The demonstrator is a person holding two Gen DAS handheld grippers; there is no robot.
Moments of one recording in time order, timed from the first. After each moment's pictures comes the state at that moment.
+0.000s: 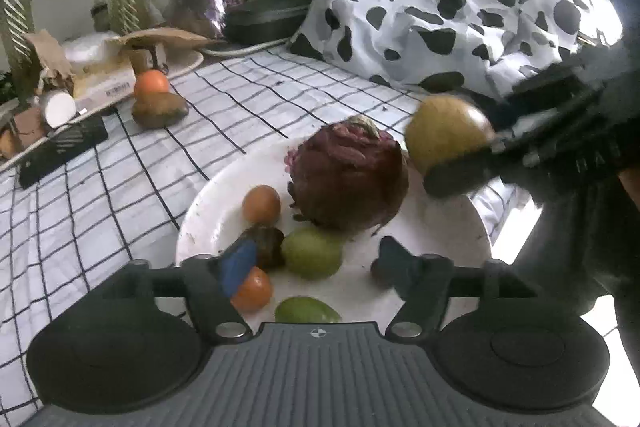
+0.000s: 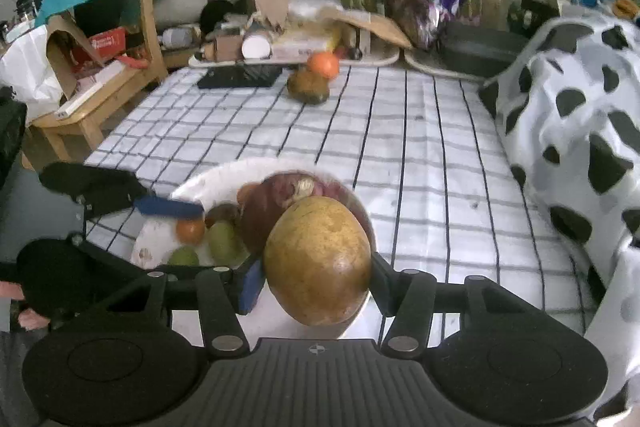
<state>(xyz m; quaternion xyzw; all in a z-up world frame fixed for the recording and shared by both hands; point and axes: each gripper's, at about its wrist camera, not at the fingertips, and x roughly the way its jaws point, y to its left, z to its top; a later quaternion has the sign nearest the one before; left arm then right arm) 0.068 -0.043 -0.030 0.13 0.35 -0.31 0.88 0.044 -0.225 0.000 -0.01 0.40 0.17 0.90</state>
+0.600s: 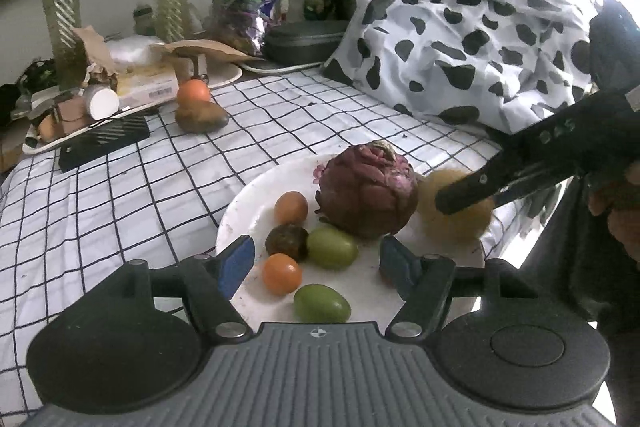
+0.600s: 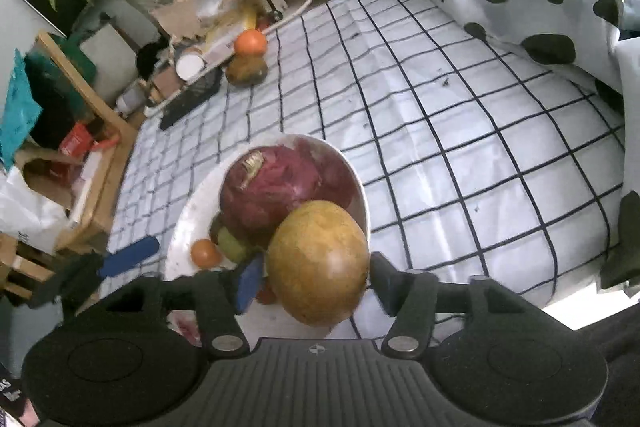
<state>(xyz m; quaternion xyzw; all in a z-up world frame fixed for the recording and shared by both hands) 0.048 -0.022 -0.009 0.09 0.33 -0.27 0.90 0.048 -0.268 -0.023 0.24 0.47 0.11 0.84</state>
